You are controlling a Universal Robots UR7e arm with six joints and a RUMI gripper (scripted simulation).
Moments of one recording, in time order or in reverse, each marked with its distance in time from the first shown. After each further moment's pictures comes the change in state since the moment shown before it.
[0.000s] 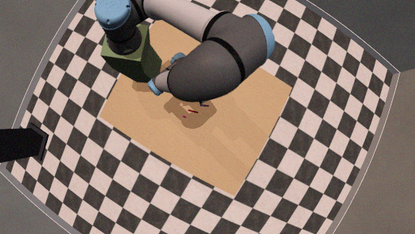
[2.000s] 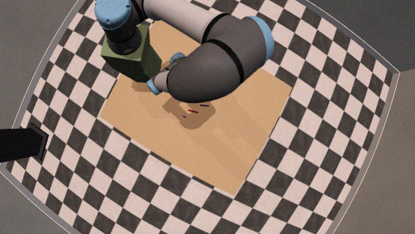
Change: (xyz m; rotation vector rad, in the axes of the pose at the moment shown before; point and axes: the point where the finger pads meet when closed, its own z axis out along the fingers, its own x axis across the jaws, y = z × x) arm 0.015 0.002 0.000 -0.002 0.007 0.793
